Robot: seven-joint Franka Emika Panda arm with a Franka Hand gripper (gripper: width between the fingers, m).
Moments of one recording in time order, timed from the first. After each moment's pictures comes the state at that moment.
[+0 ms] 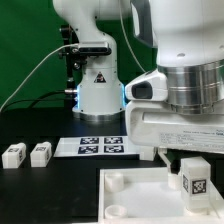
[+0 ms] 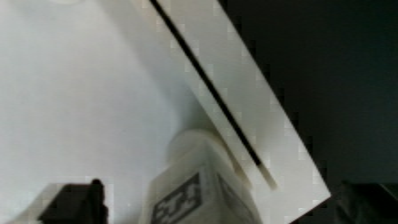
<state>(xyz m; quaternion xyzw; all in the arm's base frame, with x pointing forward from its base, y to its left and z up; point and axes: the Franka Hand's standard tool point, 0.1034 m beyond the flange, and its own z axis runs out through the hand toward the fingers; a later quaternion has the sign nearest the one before) 0.623 0.123 0.074 -0.97 0.23 0.04 0.06</state>
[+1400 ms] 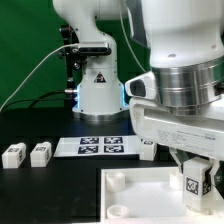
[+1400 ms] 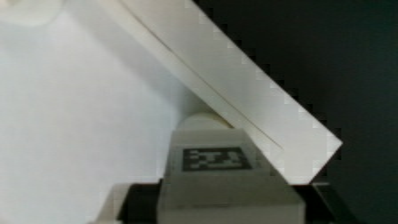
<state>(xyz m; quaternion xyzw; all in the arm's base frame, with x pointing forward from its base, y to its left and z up) 0.630 0.122 0.074 -0.84 0.53 0.06 0.08</state>
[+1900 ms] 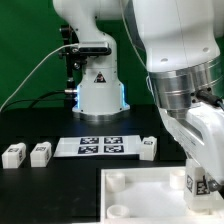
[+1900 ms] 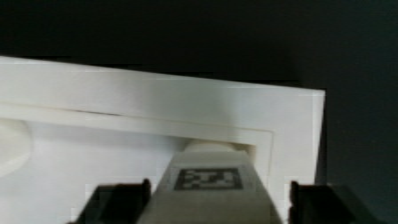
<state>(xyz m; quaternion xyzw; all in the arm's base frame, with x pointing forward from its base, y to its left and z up) 0.631 0.127 0.073 -0.74 0.66 0.08 0.08</state>
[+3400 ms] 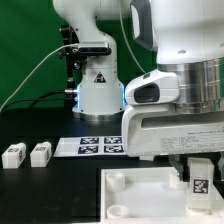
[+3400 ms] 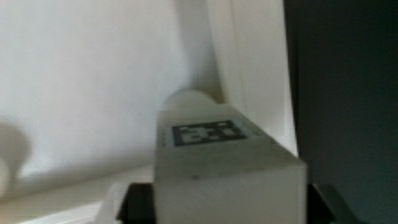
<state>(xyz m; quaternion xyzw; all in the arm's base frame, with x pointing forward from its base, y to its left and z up) 0.632 0.120 0.074 -0.98 0.16 0.00 0.06</state>
